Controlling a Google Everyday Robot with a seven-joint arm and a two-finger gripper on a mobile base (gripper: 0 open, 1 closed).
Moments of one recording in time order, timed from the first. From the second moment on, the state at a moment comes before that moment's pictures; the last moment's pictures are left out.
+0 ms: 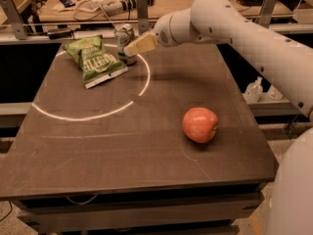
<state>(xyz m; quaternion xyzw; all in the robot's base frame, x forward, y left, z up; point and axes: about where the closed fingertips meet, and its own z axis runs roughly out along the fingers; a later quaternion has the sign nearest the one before) 0.770 0.022 0.907 -0.40 0.74 0.18 0.51</state>
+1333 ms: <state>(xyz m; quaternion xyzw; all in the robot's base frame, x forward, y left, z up) 0.801 0.052 0.892 -0.38 0.74 0.21 0.51</state>
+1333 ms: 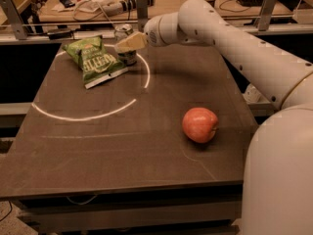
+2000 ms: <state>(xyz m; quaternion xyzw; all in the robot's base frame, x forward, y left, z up) 0.808 0.056 0.887 -0.38 0.74 0.23 0.51</state>
